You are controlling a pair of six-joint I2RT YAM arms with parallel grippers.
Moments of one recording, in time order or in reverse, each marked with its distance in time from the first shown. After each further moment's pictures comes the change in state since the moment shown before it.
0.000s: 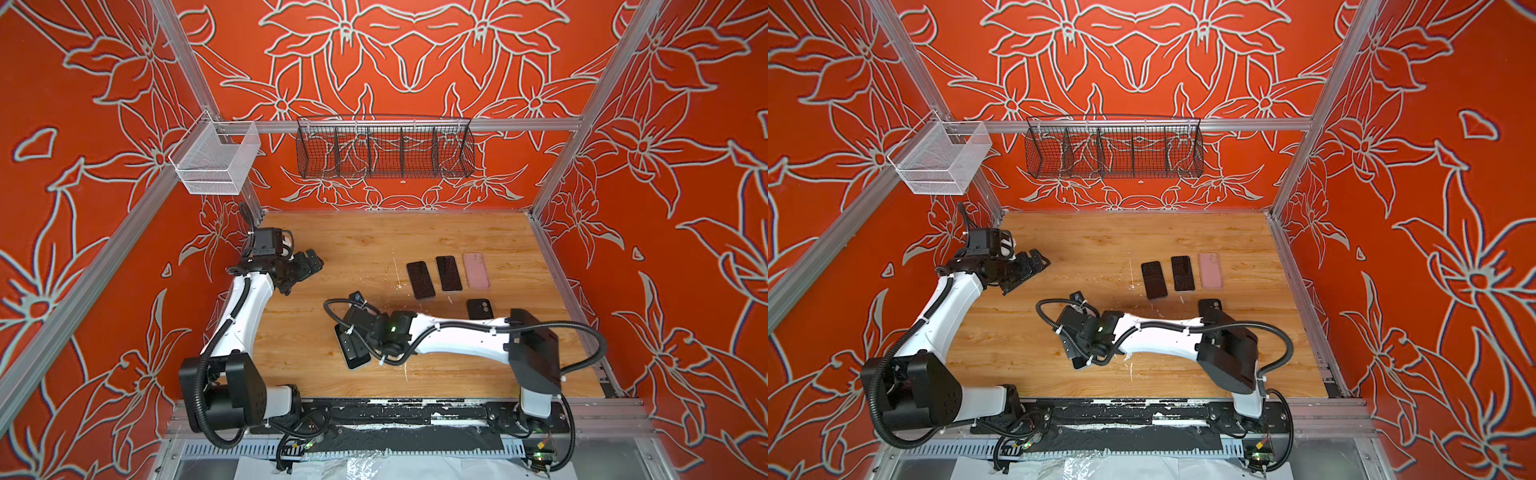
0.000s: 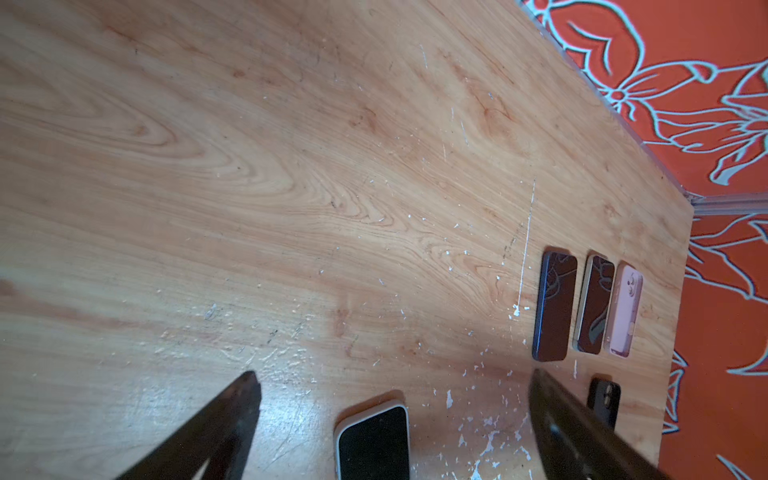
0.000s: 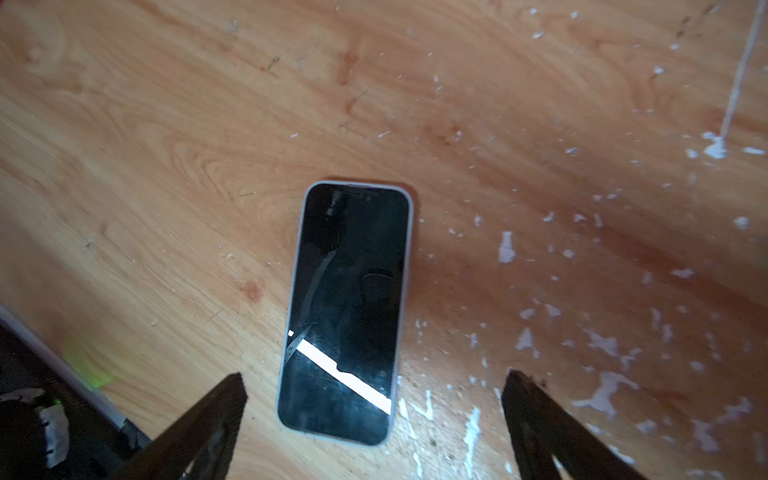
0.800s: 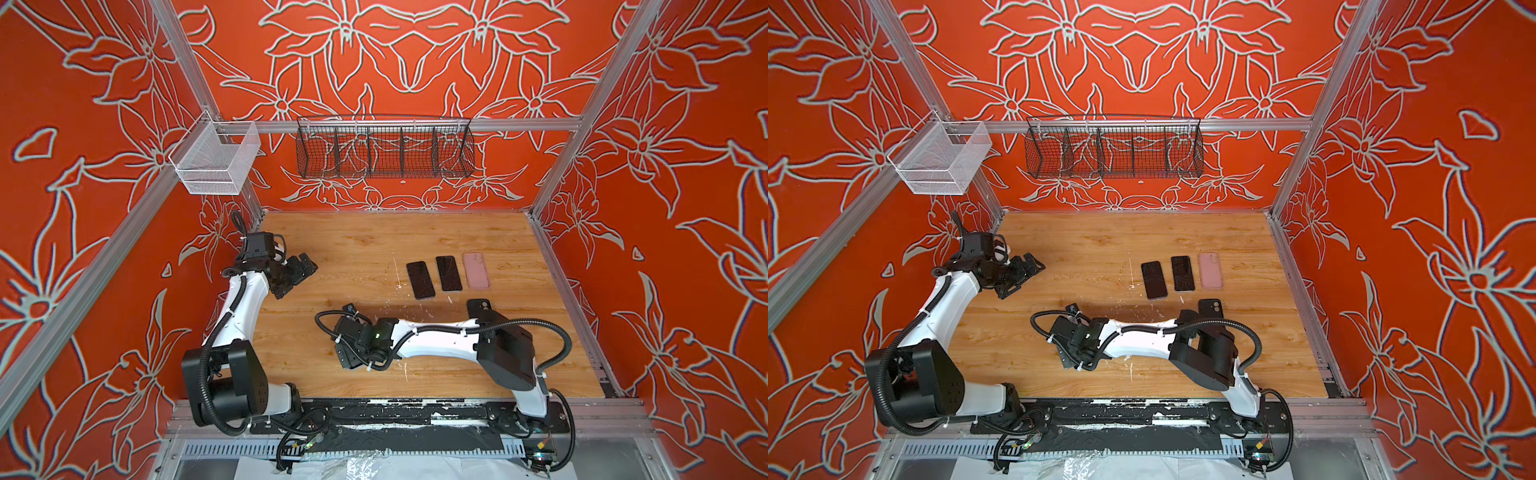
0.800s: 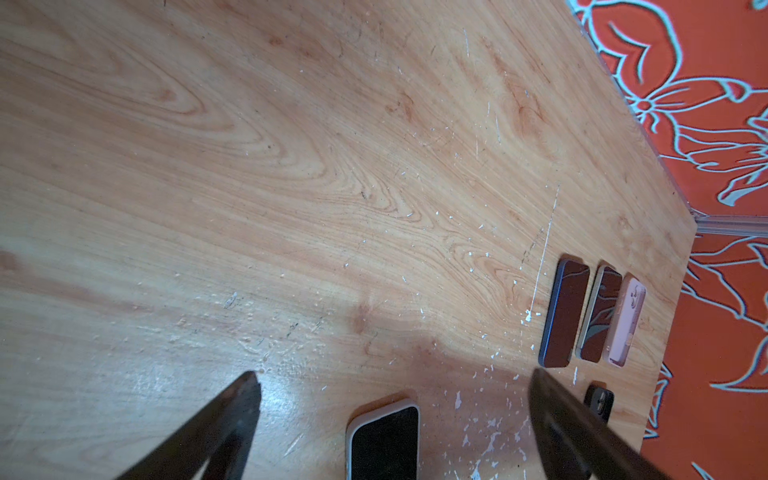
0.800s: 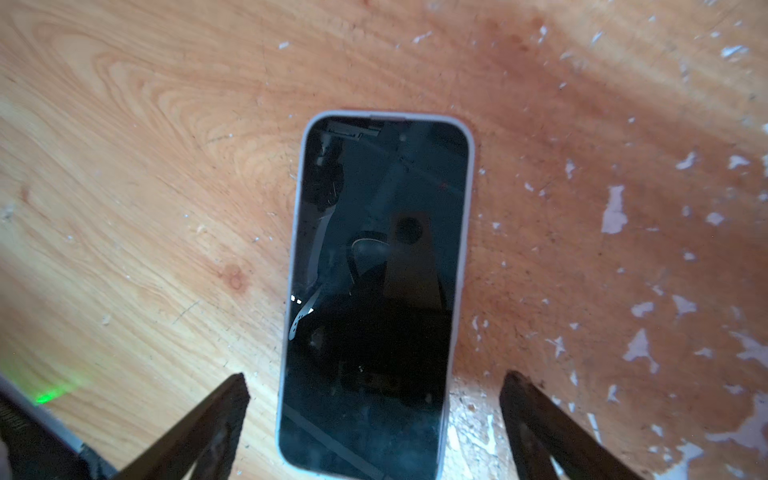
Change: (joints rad) left arm 0.059 0.040 -0.031 0.000 0.049 0.003; right arm 0.010 0.120 0.045 -0.012 -0.073 0.047
